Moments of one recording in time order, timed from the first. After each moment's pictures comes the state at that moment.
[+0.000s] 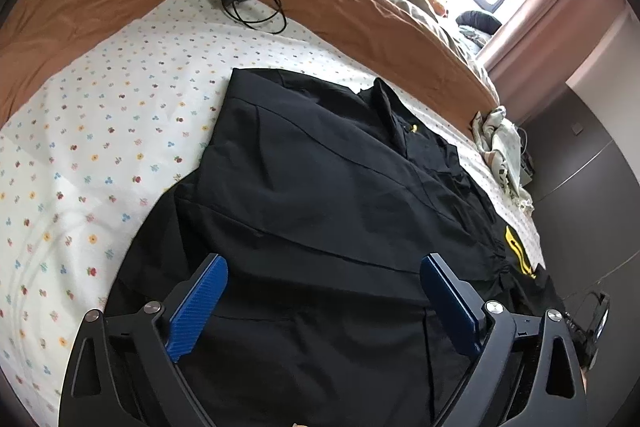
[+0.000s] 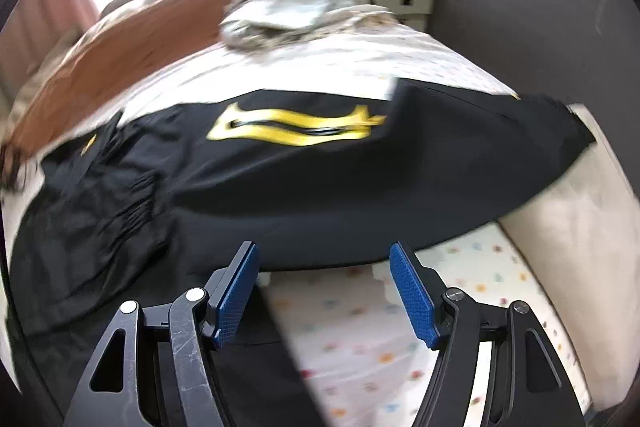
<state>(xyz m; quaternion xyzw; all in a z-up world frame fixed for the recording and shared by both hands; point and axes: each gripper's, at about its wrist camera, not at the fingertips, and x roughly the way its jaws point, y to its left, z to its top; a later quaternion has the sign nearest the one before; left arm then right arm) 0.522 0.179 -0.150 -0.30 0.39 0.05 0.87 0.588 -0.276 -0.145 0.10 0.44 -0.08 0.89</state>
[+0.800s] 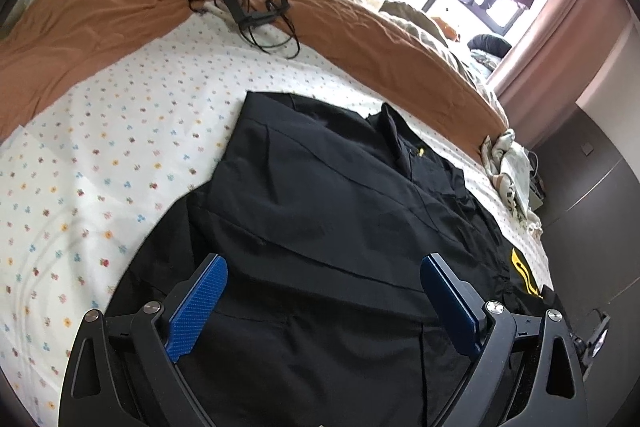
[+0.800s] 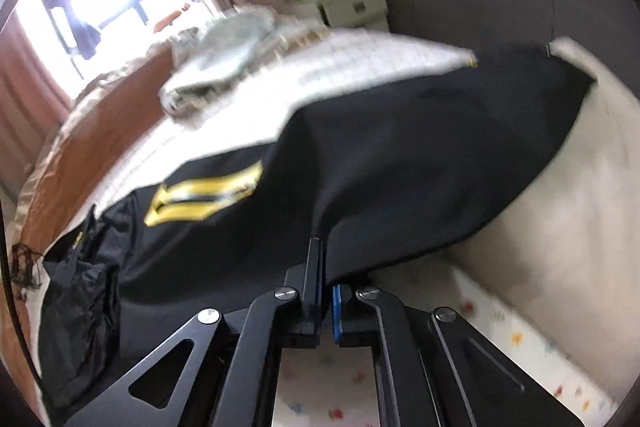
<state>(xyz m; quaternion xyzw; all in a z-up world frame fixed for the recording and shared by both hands) 0.511 0.167 -0.135 -0.29 0.35 0.10 0.89 0.610 -0.342 -0.163 0.18 0.36 -0.09 0.91</state>
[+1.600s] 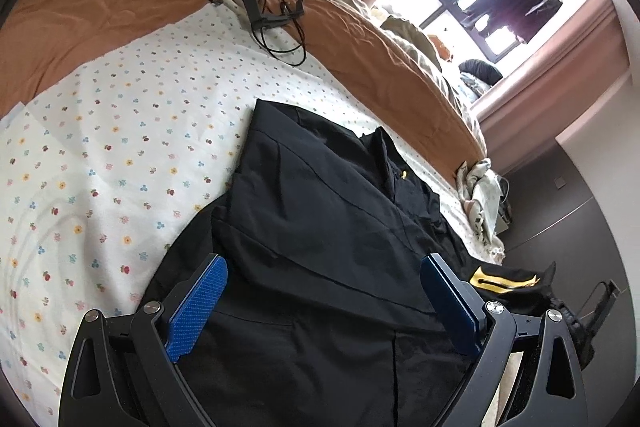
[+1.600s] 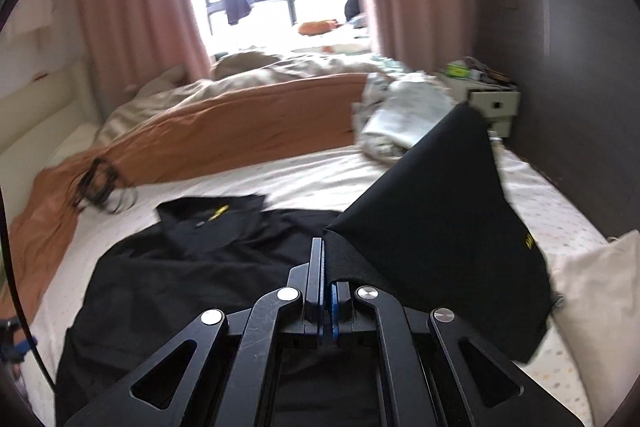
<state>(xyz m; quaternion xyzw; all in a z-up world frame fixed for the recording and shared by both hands) 0.489 0.220 -0.121 -0.38 0.33 0.06 0.86 0.594 -0.111 -0.030 0.03 0.31 0.09 0.95</state>
